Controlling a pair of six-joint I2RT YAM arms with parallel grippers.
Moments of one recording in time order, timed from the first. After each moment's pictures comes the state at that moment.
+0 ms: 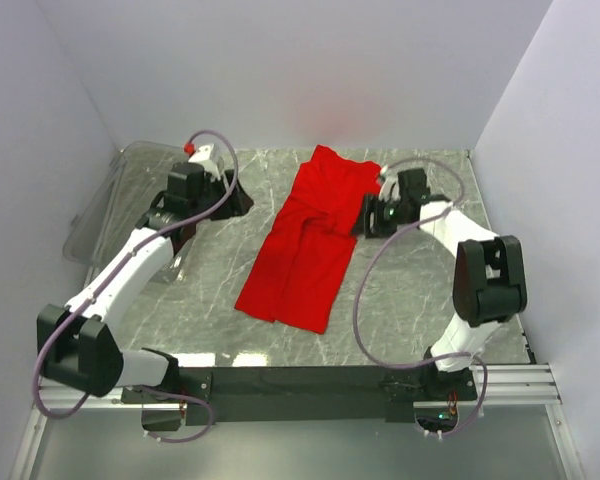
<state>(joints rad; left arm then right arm) -0.32 1.33 1.11 -0.26 0.13 -0.44 0.14 1.70 1.12 -0.44 -0.56 0.20</state>
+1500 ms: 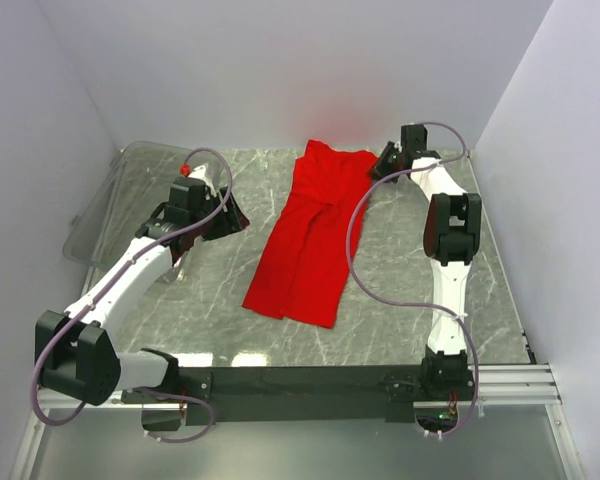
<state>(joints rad) -0.32 1.27 1.00 -0.37 0.10 -0.56 0.02 2.41 2.02 -0.43 -0.30 0.62</state>
